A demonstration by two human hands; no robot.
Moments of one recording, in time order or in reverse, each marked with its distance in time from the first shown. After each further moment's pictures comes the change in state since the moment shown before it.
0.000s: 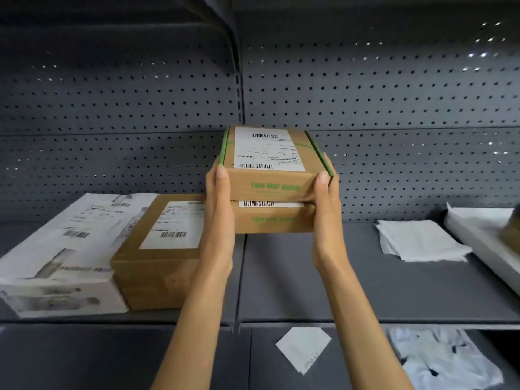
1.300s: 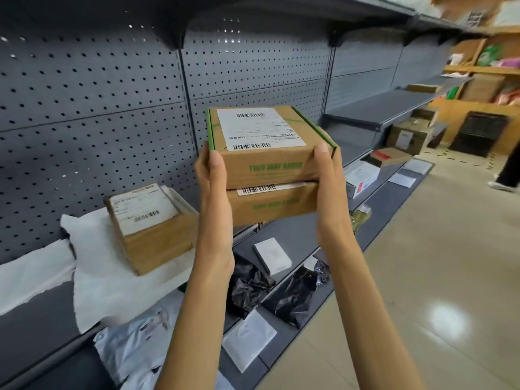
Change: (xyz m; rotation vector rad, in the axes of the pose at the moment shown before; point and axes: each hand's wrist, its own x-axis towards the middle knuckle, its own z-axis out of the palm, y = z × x) left_hand -0.315 0.002 0.621 -0.338 -0.733 -0.094; right_hand -0.056 -0.198 -0.668 -0.330 0.697 -0.050
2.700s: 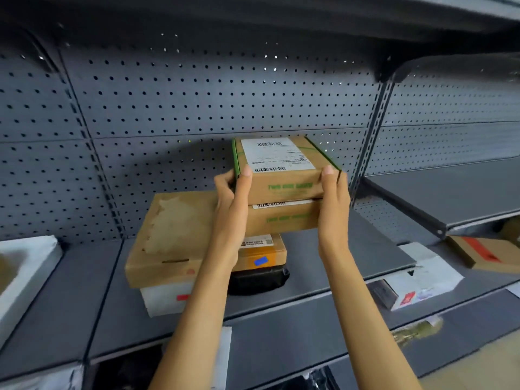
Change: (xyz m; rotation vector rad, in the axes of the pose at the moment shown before) left_hand 0.314 -0.167 0.294 0.279 0.386 -0.032; right_hand 0.464 0.155 -0.127 0.065 -0.266 0.015
